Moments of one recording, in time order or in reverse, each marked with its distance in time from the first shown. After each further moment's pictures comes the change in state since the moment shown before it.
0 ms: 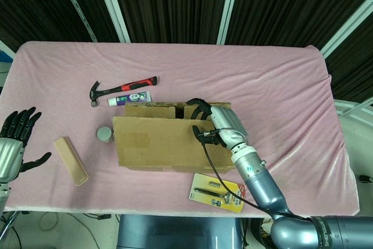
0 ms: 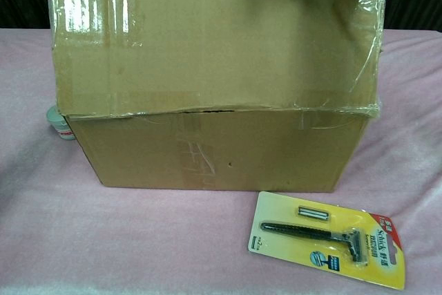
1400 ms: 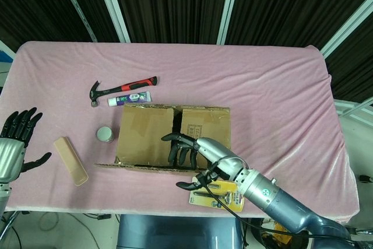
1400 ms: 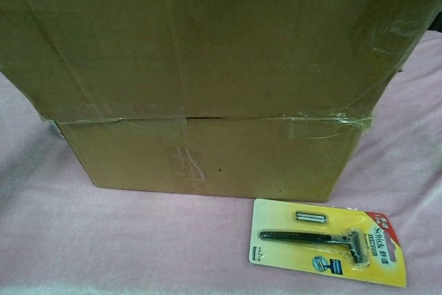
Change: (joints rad) left arm 0.001 -0.012 -0.002 0.016 0.008 -0.001 0.022; right arm -0.202 0.300 0.083 -0.115 -0.522 -0.533 0.749
